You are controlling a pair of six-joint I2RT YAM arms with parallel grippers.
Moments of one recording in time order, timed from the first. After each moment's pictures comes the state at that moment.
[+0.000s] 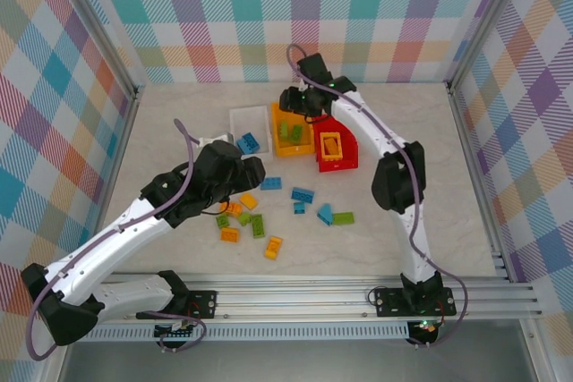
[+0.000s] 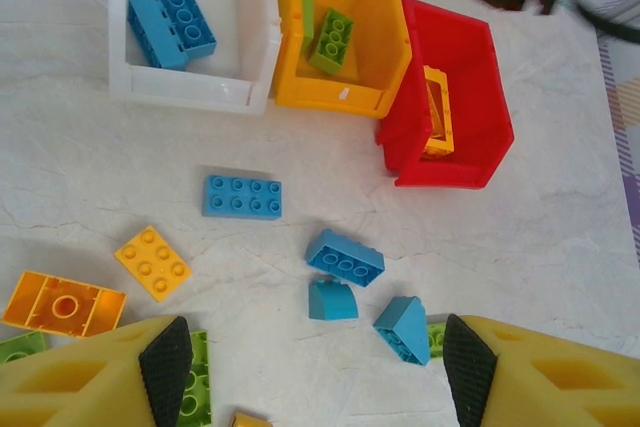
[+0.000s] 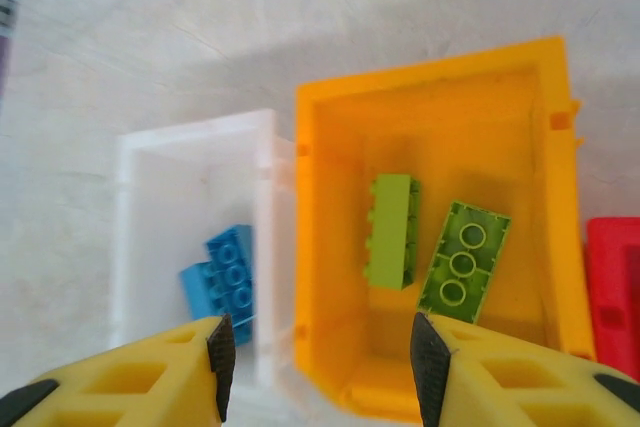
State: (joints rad) left arm -0.78 1.08 1.14 -0.81 -0.27 -0.88; right arm 0.53 2.21 2.19 -0.79 -0.12 0.54
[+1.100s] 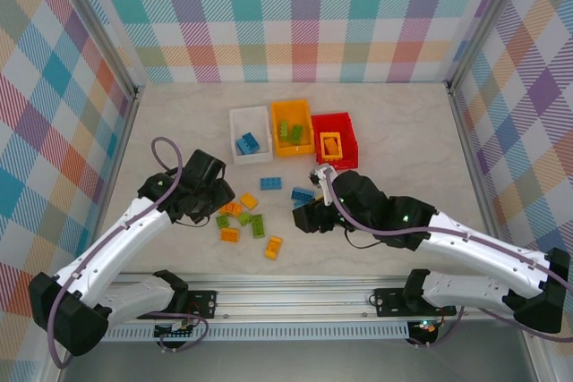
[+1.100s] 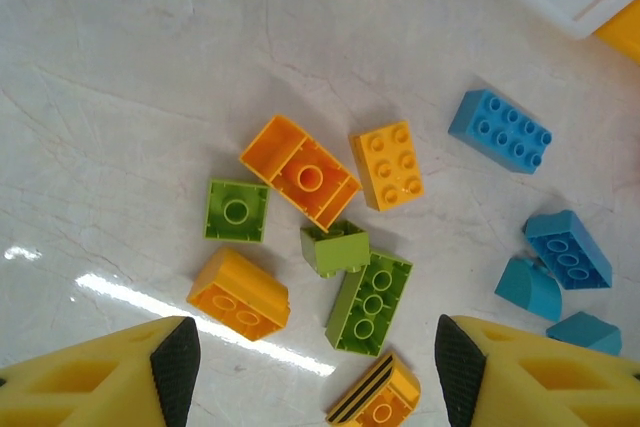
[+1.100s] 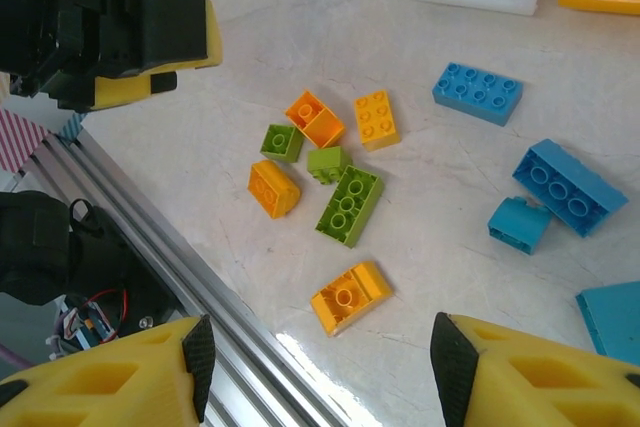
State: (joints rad) left arm -0.53 1.07 0.98 -1.04 -0.14 -1.10; right arm 1.08 1.02 0.96 -0.58 0.03 0.53
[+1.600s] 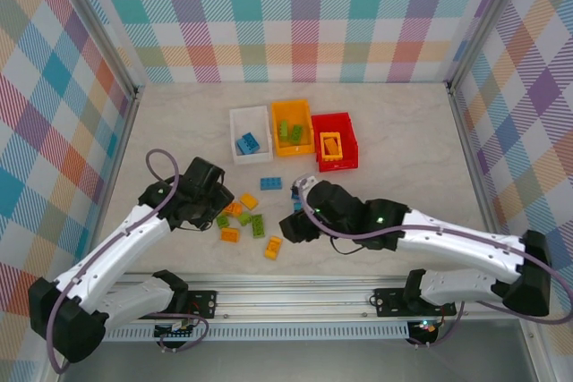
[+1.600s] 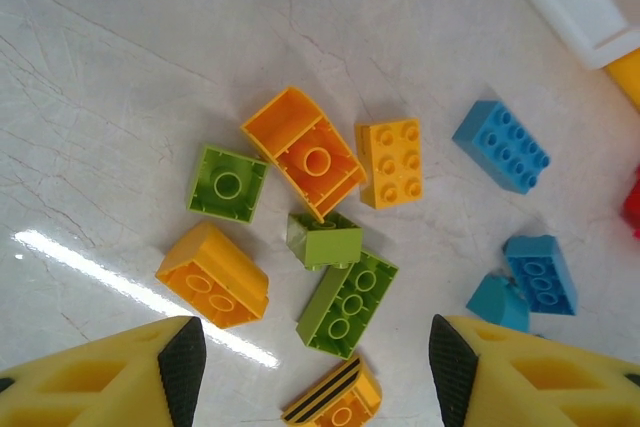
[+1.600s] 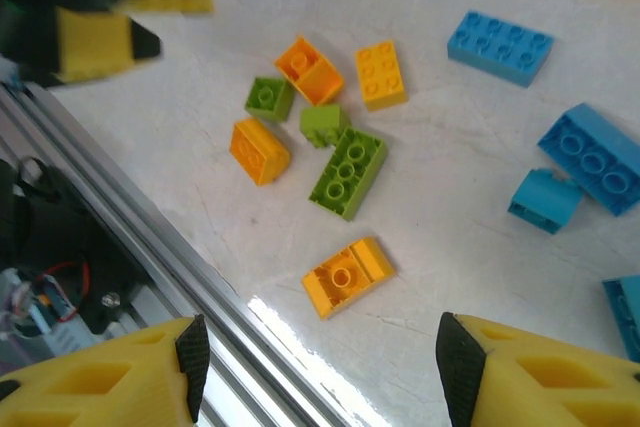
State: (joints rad) left arm -0.53 1.01 0.89 -0.99 -0.12 -1.28; right arm 1.18 1.18 0.98 -0.56 0.09 0.54
